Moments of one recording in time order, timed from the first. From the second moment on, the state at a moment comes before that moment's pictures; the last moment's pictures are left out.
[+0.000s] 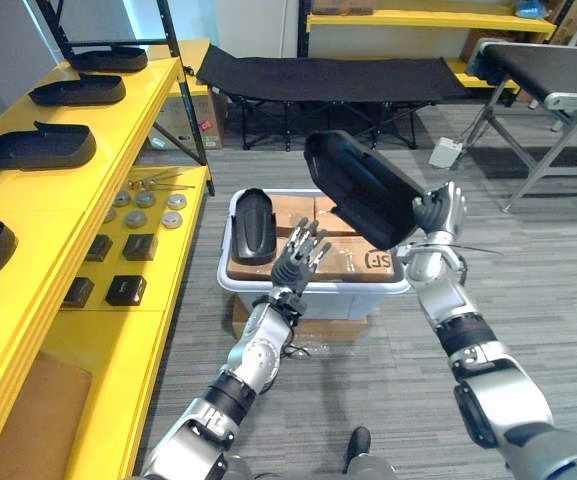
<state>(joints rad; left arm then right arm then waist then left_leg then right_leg) -0.43 -0.01 -0.42 0.46 -1.00 -0.14 0.01 -0.71 -0.32 0.16 0.69 -0.33 0.05 -0.66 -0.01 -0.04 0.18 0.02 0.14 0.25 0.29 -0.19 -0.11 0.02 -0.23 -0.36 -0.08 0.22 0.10</state>
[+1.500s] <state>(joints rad) -0.65 -0.09 -0.38 0.72 -1.05 -0.32 0.20 -0.55 -0.12 0.31 0.36 -0.33 -0.20 -0.59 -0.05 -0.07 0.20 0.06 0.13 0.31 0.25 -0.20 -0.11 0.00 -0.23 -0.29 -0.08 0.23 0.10</state>
